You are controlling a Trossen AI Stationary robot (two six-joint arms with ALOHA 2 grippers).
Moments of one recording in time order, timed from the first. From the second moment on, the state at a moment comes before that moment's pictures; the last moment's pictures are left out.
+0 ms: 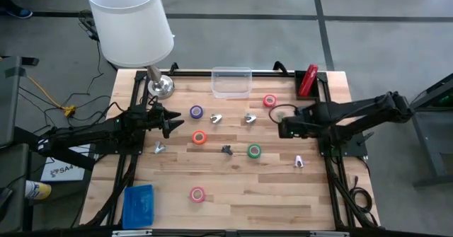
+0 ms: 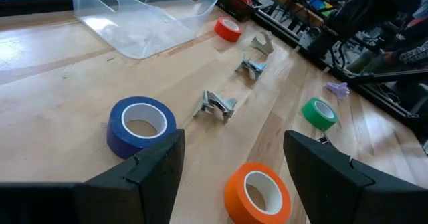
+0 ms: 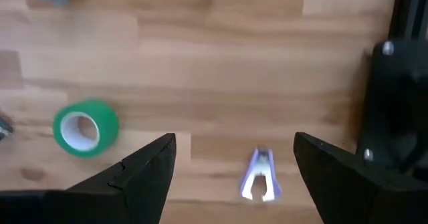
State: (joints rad) left arm 0.32 0.28 0.03 0.00 0.01 -0.48; right arm 0.11 1.21 1.01 -1.31 0.12 1.67
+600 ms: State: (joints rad) left arm 0.32 0.28 0.03 0.00 0.01 -0.48; right arm 0.32 1.36 1.01 -1.31 -0.10 1.93
